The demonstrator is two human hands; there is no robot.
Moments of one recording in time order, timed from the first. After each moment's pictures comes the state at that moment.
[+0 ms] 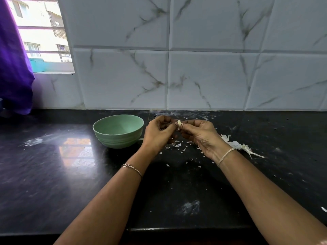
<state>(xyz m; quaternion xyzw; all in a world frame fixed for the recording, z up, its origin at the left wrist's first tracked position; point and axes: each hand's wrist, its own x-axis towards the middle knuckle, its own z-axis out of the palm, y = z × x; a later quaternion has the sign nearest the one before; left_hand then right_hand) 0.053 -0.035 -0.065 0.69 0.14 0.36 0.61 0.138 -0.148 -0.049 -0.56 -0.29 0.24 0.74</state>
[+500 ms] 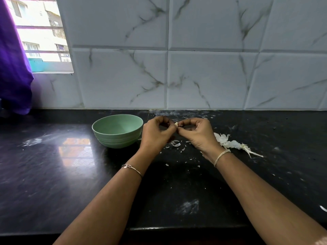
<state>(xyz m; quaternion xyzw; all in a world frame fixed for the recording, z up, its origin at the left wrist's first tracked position) 0.048 -0.038 -0.065 0.75 0.18 0.43 0.48 0.141 -0.142 -0.059 -0.63 -0.38 0.08 0.67</state>
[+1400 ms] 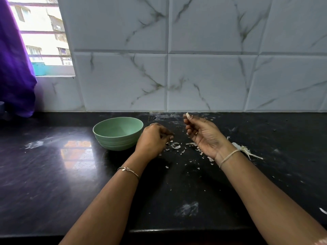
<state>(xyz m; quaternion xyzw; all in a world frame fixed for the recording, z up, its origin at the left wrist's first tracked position) 0.045 -0.016 -0.070 0.88 0.20 0.33 0.28 0.147 -0.158 -0.040 -0.44 -0.26 0.33 0.80</state>
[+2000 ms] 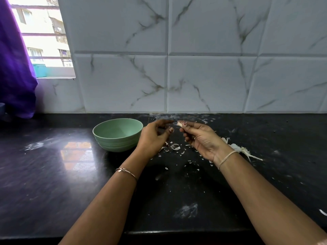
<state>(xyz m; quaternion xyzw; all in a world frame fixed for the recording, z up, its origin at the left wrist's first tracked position) 0.043 -0.024 -0.064 0.81 0.15 0.37 0.43 0.148 -0.152 -0.047 -0.51 -0.28 0.32 0.75</state>
